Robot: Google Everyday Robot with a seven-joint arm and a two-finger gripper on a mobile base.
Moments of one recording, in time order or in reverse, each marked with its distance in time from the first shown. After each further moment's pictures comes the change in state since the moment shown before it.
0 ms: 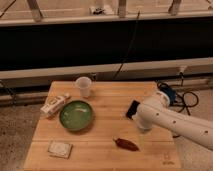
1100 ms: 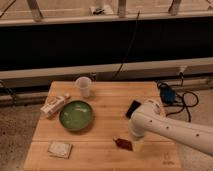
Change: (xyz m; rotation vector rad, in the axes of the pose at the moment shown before) arm -0.036 0.020 0.033 -0.039 -0.066 -0.058
